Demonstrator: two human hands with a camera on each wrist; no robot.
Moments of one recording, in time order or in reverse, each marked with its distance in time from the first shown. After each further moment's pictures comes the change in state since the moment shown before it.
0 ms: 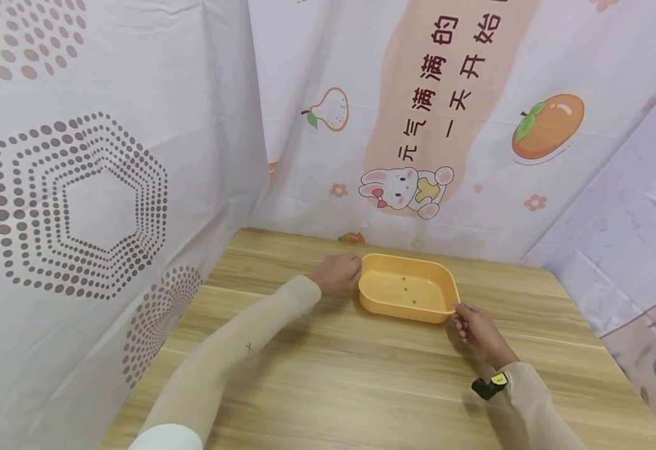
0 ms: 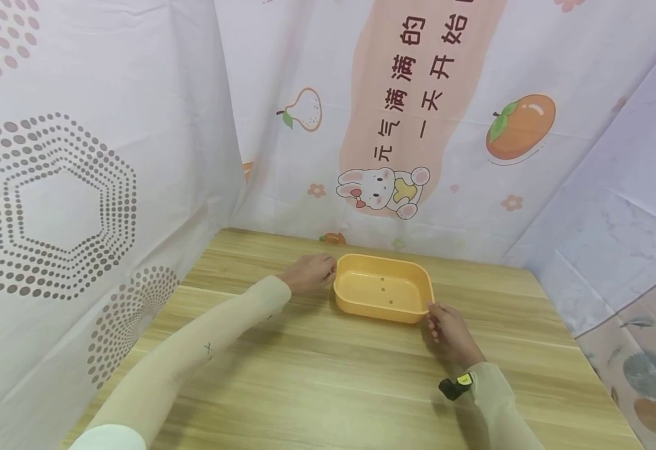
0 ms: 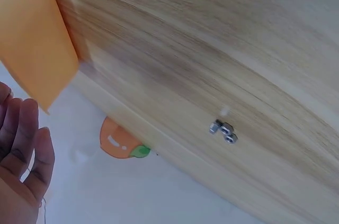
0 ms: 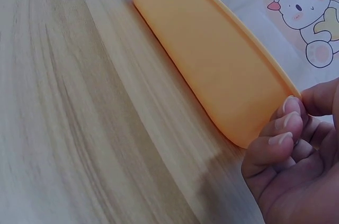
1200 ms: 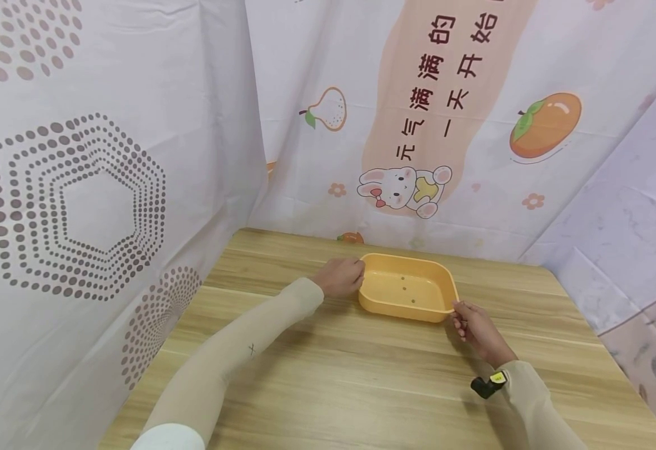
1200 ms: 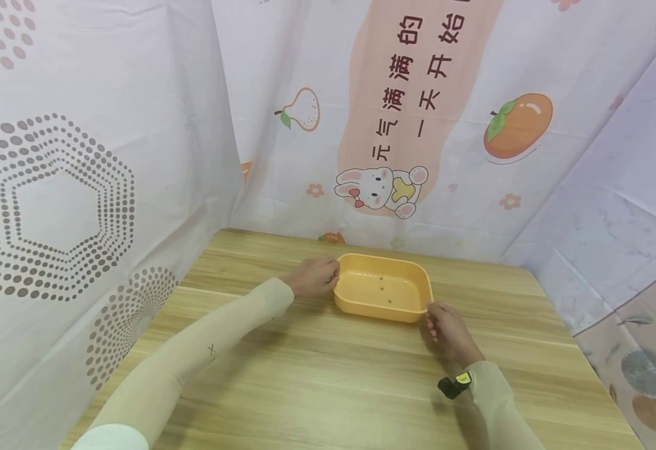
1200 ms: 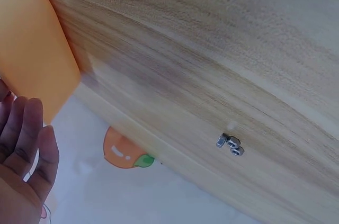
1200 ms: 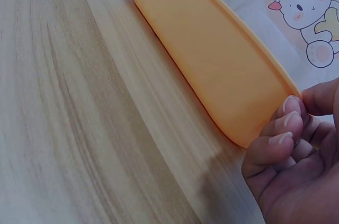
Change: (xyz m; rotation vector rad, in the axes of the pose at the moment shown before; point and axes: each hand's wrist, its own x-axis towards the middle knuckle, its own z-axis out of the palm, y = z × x) left_hand 0.000 0.011 0.002 -0.018 0.010 0.028; right_hand -0.002 0.000 -0.001 0.018 -0.021 0.000
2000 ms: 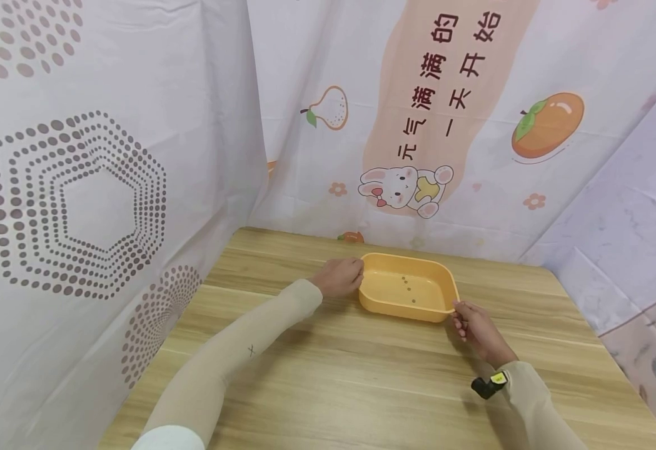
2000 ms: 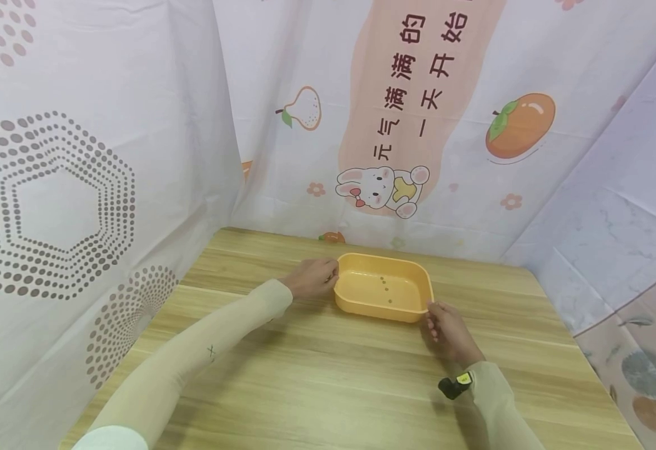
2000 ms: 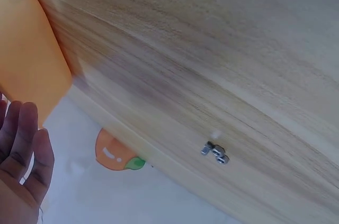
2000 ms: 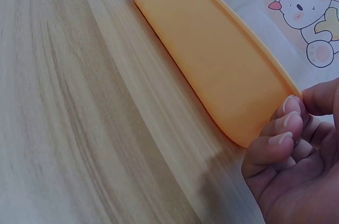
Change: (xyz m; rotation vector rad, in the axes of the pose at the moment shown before) left_hand -0.002 -0.006 0.010 -0.037 0.036 -0.024; right_hand 0.002 0.000 0.000 0.019 -0.002 0.012
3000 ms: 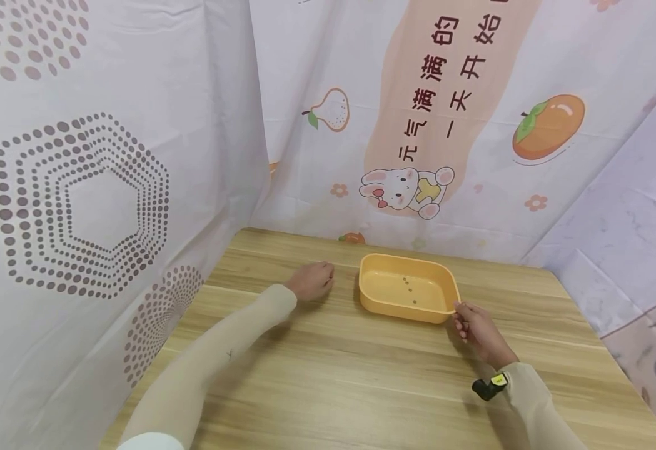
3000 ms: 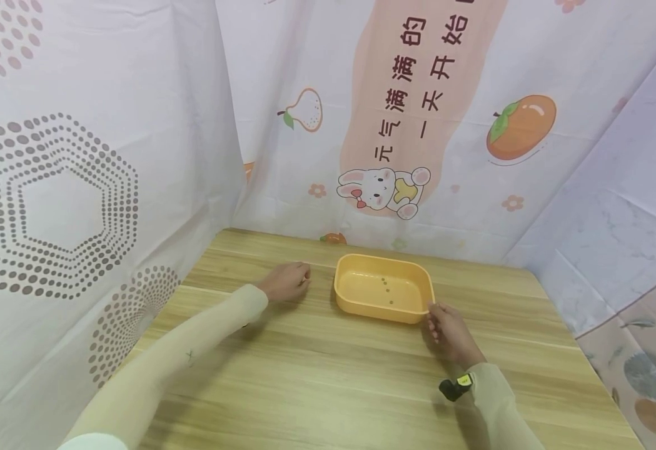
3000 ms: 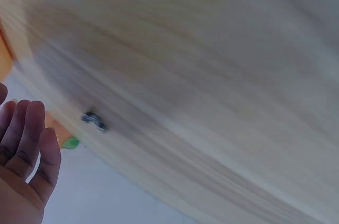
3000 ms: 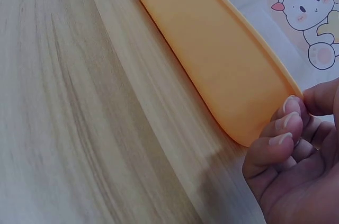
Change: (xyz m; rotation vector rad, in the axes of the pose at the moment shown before) left_hand -0.048 -0.043 0.004 0.024 -0.090 -0.129; right_hand 0.000 0.002 0.000 -0.008 0.003 -0.012
